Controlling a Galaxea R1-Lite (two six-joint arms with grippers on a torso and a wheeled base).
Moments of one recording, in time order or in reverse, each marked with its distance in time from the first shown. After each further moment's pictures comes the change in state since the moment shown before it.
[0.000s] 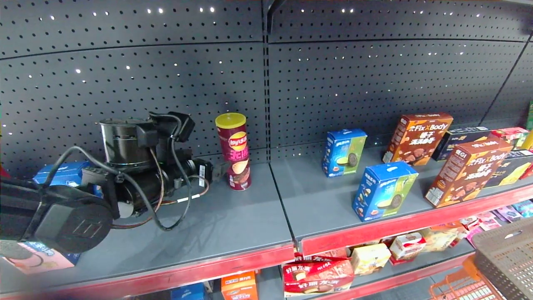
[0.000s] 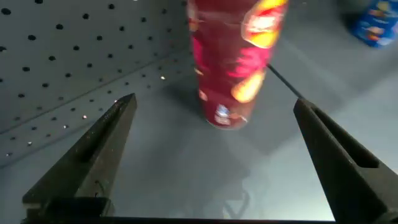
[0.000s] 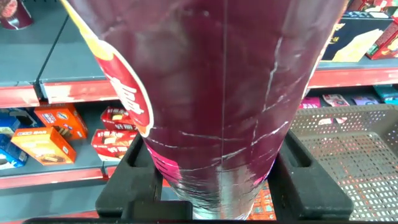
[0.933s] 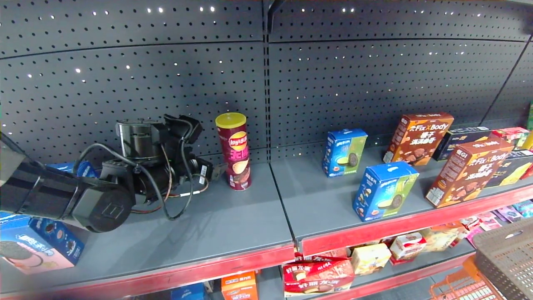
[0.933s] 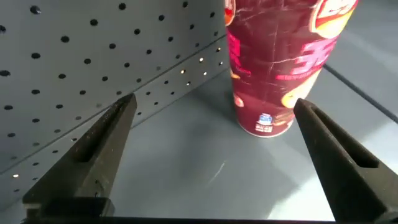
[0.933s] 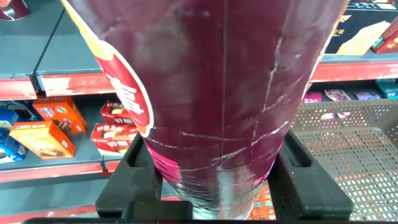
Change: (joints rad) left arm 0.057 0.113 -0.092 0.007 -0.034 0.147; right arm 0.000 -0.002 0.022 0.001 0.000 -0.002
